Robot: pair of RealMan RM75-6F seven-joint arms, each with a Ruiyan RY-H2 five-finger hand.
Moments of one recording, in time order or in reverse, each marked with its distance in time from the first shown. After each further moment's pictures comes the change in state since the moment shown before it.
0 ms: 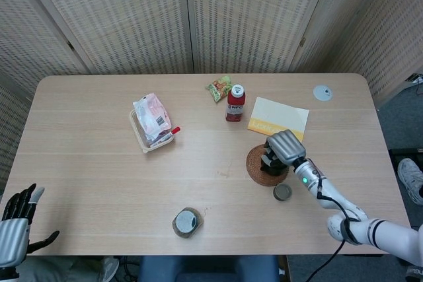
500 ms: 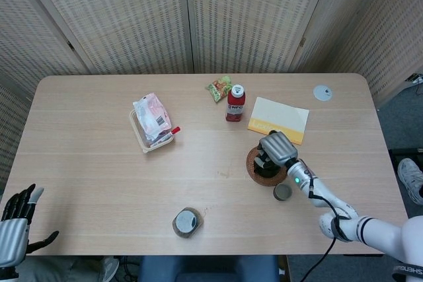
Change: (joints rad) left arm 0.000 -0.003 0.000 0.010 -0.003 -0.003 -0.010; right arm 0.021 -0.073 -0.007 0.086 -0.034 -0.017 0.051
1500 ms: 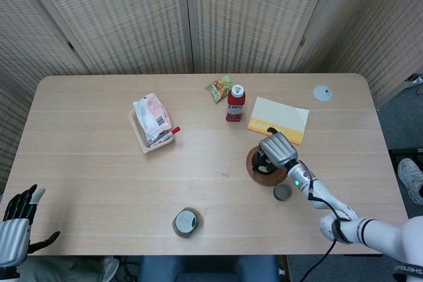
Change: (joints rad) left arm -0.001 -0.008 0.002 0.010 -0.003 -0.008 -0.005; right arm -0.003 0.005 -0.017 -0.017 0.001 0.030 -0.131
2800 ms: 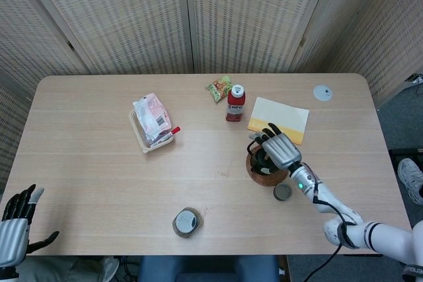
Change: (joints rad) left arm 0.000 0.003 -0.002 0.001 0.000 0.003 -0.005; right arm -0.022 0.055 -0.005 -0.092 0.018 0.045 -0.061
